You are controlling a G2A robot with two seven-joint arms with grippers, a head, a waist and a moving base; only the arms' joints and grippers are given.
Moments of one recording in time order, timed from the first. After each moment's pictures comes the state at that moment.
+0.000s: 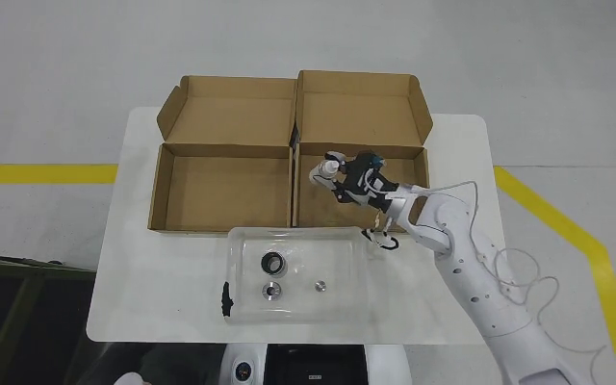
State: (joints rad) left arm -0.36 -0.19 -0.39 -1.44 1.98 -0.36 0.13; right arm -0.97 -1.21 1.08 -1.52 -1.24 -0.65 0.08
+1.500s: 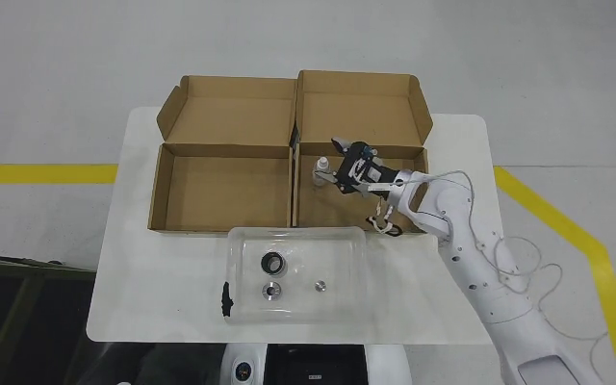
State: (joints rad) left arm -0.36 -0.19 -0.39 -1.44 1.98 -0.36 0.13; right arm -0.93 -1.21 1.10 -1.56 -1.33 -0.67 0.16
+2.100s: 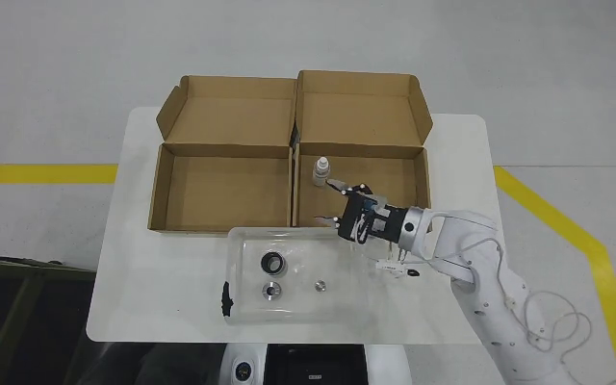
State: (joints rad) left arm -0.36 -0.19 -0.39 -1.44 1.98 -0.36 0.13; right arm -1.20 -1.16 1.19 -1.95 -1.36 -0.79 0.33
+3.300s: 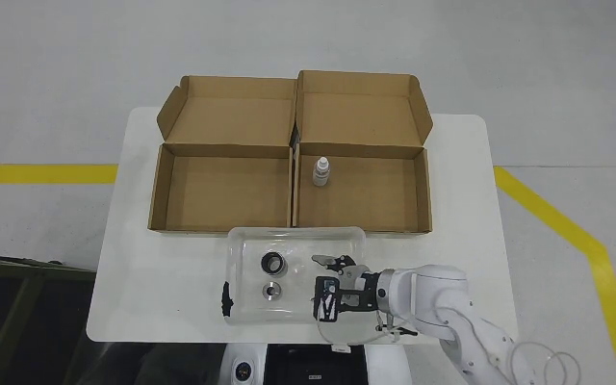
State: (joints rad) left arm -0.36 -0.19 -0.39 -1.44 1.98 -0.36 0.13; right arm -1.39 -1.12 1.06 -2.07 -1.45 -0.88 0.59
